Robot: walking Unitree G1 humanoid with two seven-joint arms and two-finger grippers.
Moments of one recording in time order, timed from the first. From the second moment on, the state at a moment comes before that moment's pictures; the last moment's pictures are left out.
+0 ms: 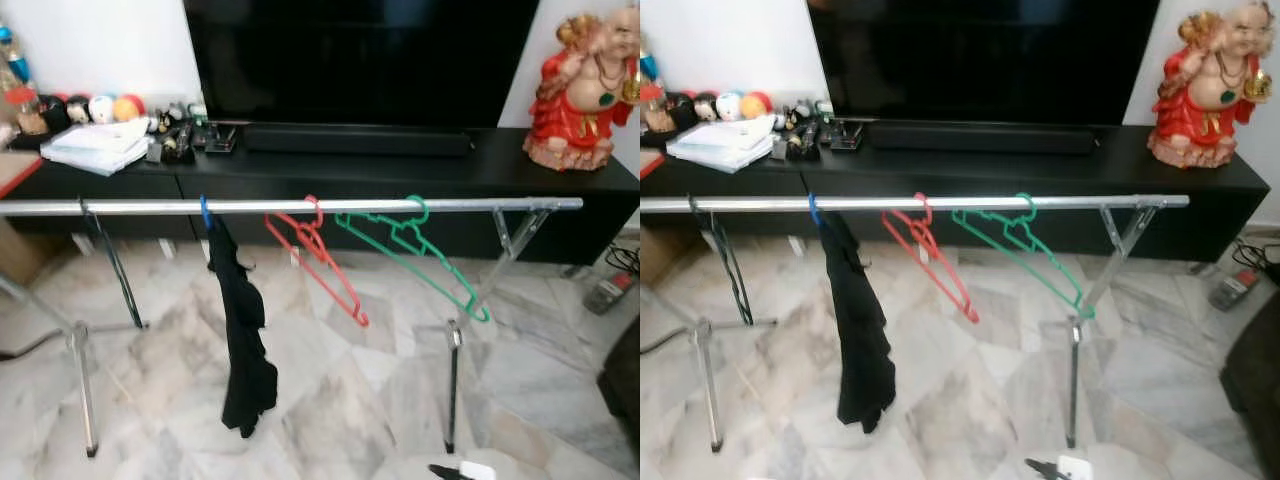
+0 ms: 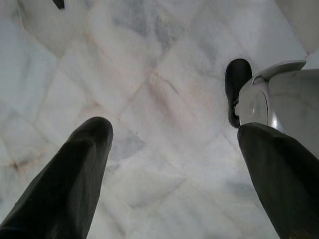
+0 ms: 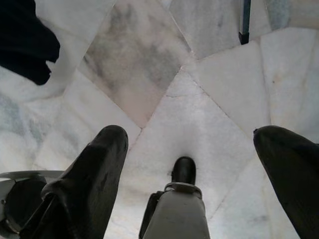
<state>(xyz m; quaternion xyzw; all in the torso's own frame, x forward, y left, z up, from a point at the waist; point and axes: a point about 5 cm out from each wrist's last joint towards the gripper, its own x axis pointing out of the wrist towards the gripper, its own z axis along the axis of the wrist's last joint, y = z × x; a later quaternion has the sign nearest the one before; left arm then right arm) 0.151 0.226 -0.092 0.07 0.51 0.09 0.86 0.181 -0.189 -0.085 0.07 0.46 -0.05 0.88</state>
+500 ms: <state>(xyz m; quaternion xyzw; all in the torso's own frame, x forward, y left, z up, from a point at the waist) 0.154 0.226 -0.090 0.08 0.50 0.06 0.86 0.180 -0.191 -0.086 0.05 0.48 -0.04 0.88</state>
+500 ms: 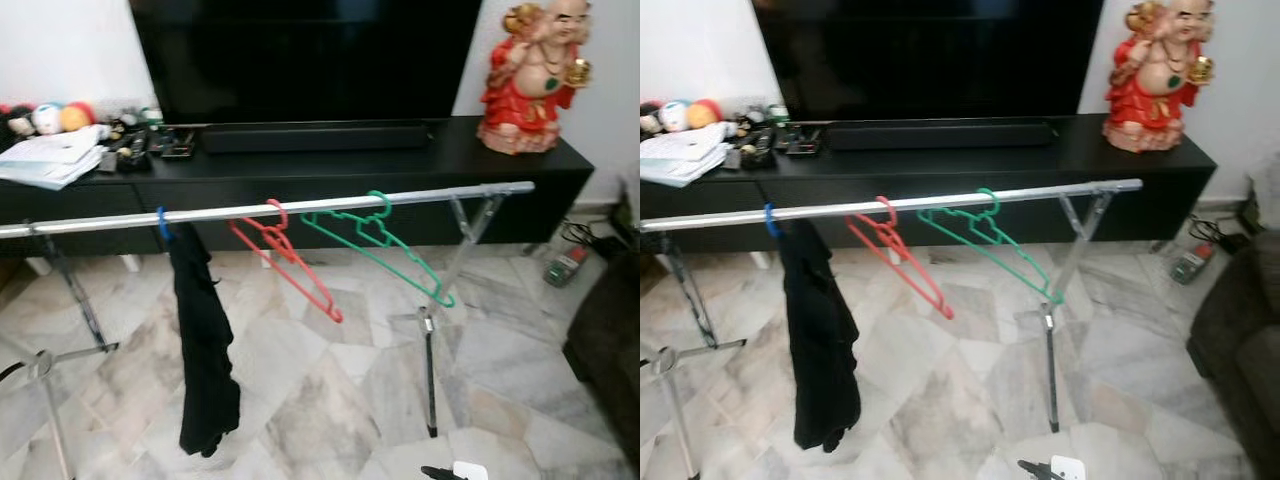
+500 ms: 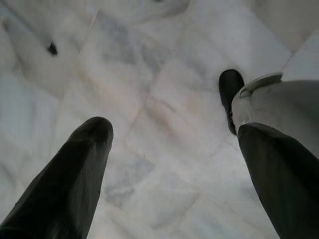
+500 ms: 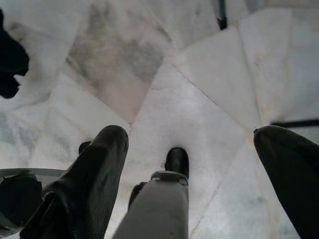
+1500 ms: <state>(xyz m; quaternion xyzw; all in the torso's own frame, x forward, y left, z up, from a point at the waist) 0.150 0.222 -0.093 0.07 0.50 0.07 0.86 0.173 -0.194 -0.089 0.05 0.50 -0.03 0.87</state>
